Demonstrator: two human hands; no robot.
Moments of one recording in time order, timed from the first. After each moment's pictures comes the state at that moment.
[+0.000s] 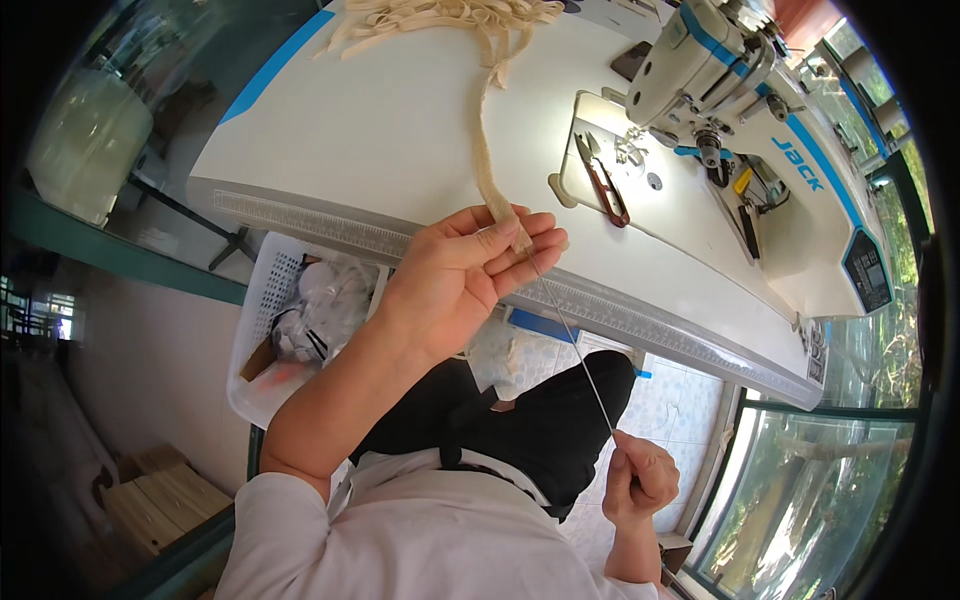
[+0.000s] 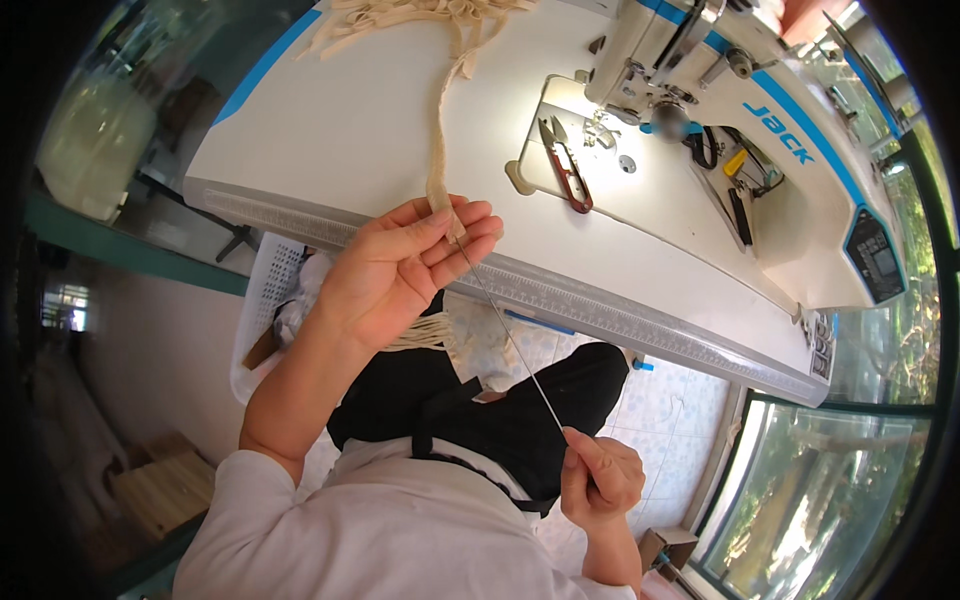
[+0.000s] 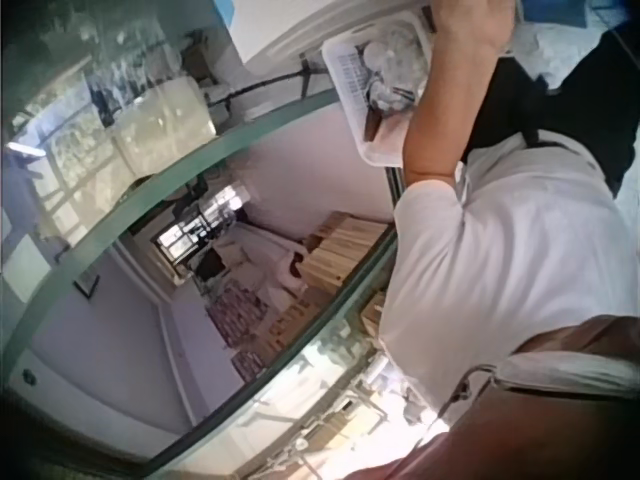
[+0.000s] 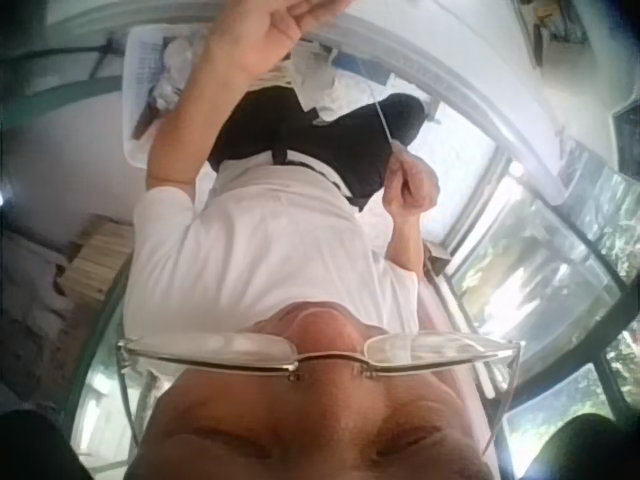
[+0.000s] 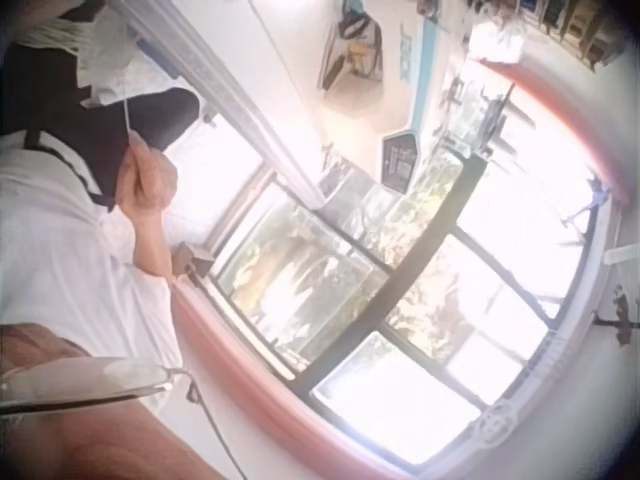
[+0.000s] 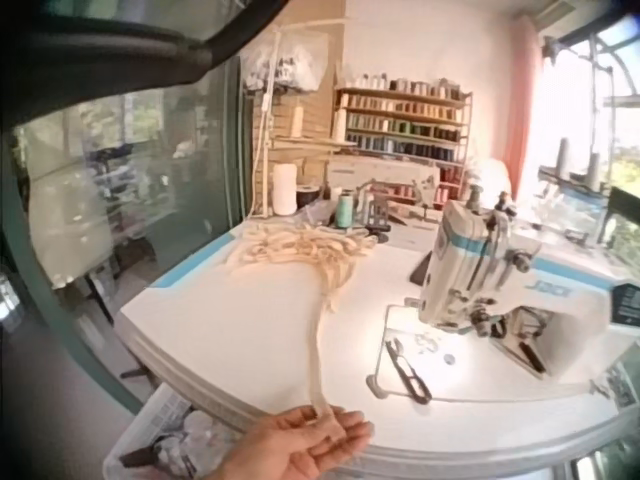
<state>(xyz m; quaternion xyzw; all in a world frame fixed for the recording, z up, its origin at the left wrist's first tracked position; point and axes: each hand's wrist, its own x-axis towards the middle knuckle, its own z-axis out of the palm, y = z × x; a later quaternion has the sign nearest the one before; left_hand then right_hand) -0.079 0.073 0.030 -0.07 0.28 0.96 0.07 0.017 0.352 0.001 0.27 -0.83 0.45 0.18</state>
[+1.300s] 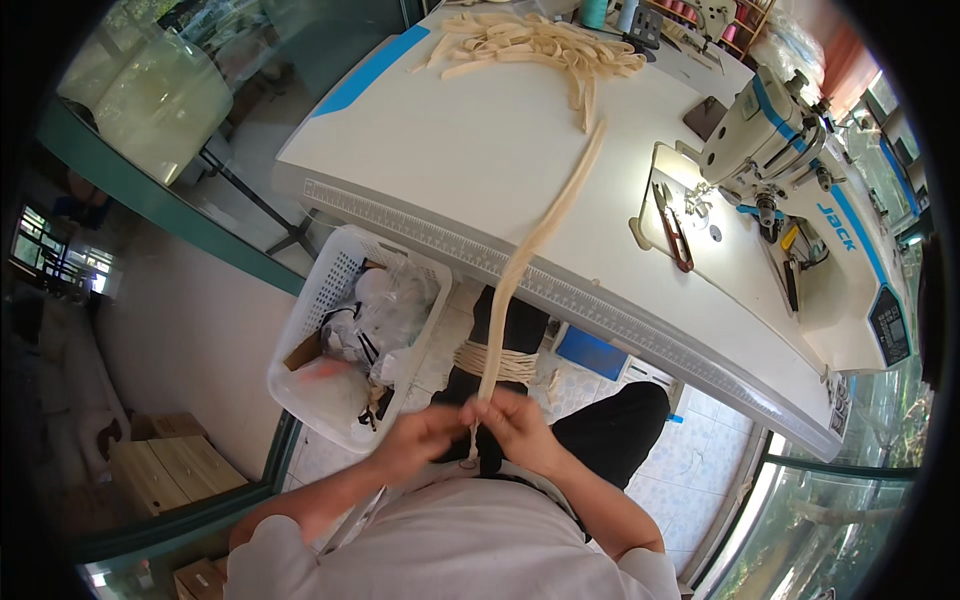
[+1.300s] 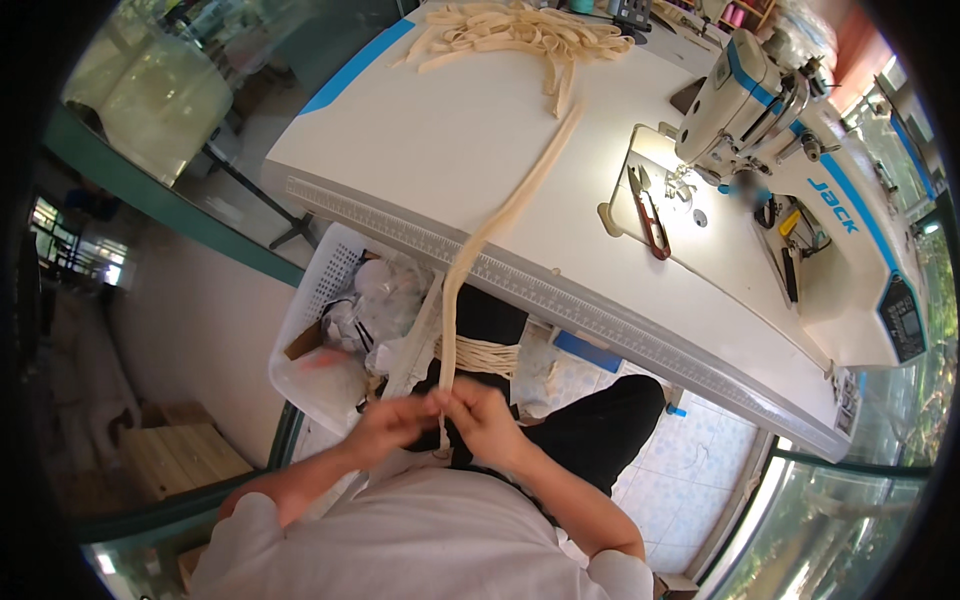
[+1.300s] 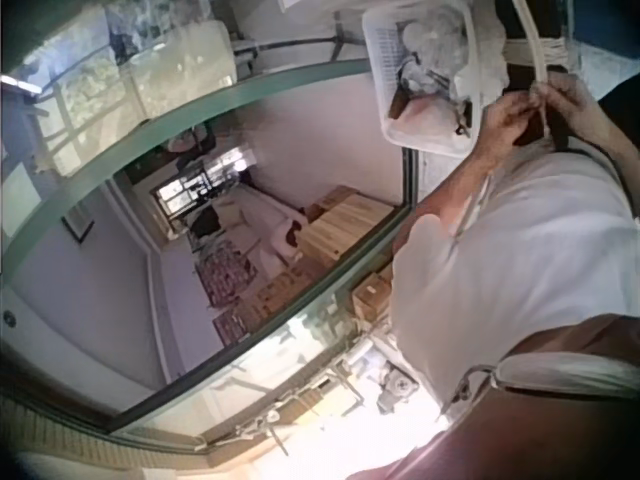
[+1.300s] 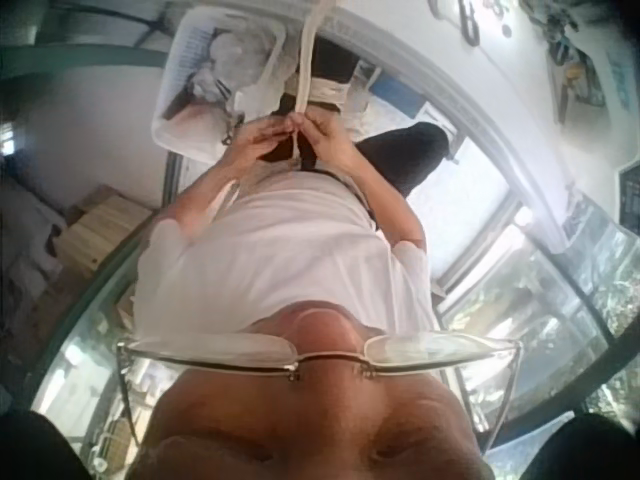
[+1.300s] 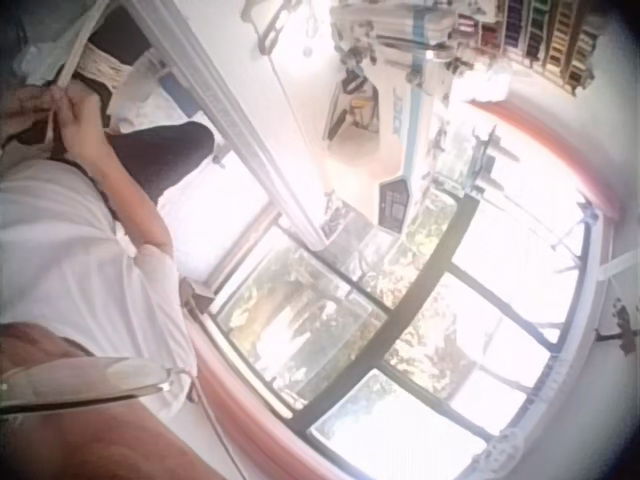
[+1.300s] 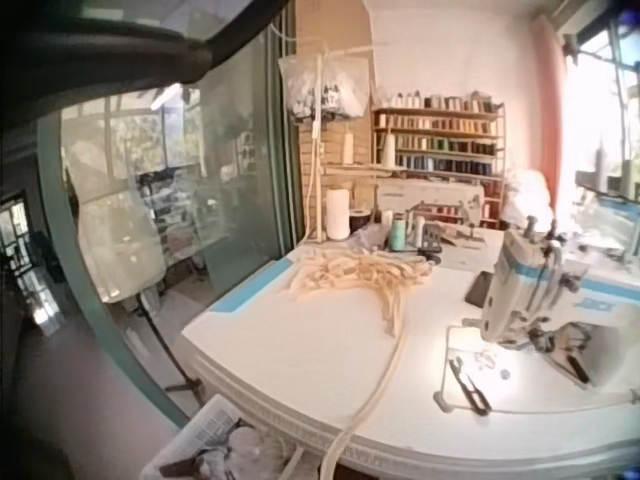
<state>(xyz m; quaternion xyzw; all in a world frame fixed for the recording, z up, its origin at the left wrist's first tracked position) 0.131 0.022 -0.085 -0.15 0.59 0.78 0.14 0.009 0.189 -0.075 0.26 -0.60 0.66 -0.37</state>
